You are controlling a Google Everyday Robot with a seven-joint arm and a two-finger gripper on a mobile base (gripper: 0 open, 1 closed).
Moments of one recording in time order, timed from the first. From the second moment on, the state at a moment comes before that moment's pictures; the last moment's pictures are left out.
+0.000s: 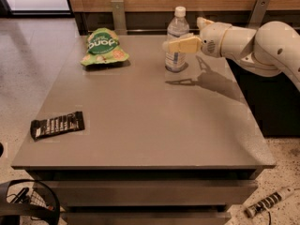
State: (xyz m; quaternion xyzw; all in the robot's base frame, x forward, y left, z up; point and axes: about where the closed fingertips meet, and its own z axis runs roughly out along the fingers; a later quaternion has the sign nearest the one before) arm 0.729 -0.111 0.940 -0.33 0.67 0.26 0.62
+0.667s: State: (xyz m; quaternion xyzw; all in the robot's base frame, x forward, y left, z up) arm 0.742 -0.095 0.931 -0.32 0.66 0.27 0.62
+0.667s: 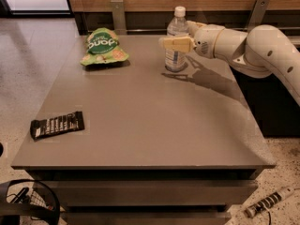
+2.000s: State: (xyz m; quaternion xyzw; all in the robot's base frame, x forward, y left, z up) arm 0.742 -0.084 0.931 -0.32 0.66 0.27 0.62
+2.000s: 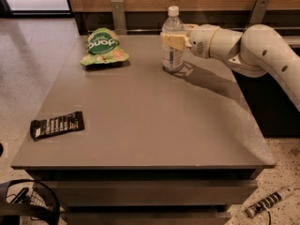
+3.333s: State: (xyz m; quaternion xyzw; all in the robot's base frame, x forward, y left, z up) arm 0.618 -0.039 1.032 -0.38 0.63 0.29 0.61
